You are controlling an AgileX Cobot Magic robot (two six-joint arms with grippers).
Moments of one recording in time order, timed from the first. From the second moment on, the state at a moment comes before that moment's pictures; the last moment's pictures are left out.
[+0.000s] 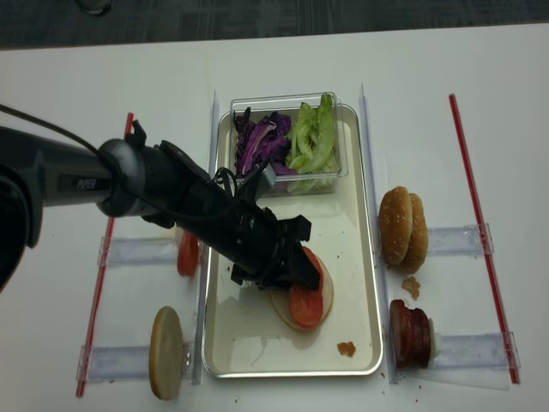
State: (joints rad) left arm -0.46 1.96 -0.97 -1.29 0.96 0.73; right arm 0.04 -0.02 -0.47 0.07 1.13 -0.03
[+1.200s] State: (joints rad) left arm -0.46 1.96 -1.11 -0.90 1.04 0.37; right arm 0.04 -0.02 -0.47 0.07 1.13 -0.03
